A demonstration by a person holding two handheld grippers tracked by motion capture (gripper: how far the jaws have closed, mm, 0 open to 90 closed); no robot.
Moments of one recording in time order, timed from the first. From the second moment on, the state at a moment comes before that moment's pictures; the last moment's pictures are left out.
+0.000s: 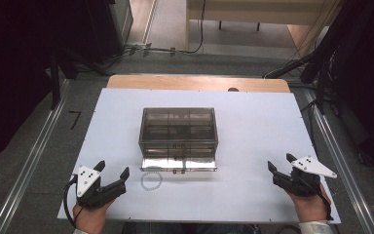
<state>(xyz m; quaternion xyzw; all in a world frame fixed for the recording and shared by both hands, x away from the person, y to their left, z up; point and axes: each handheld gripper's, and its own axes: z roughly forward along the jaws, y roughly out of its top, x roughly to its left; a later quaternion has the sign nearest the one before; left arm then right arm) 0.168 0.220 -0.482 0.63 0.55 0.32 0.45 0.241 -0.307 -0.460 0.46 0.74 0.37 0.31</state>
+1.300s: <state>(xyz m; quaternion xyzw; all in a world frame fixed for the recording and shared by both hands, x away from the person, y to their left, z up) 0.171 0.216 -0.492 0.64 0.56 0.31 0.42 0.242 -0.304 -0.462 0.46 0.75 0.36 0.30</state>
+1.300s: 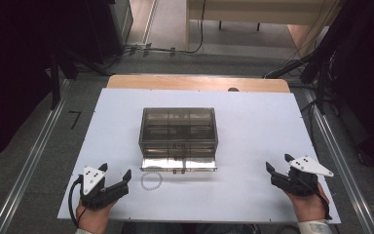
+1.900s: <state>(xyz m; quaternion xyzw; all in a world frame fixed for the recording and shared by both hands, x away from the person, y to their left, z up) 0.177 0.214 -0.497 0.65 0.57 0.29 0.41 0.242 -0.304 -0.462 0.46 0.75 0.36 0.30</state>
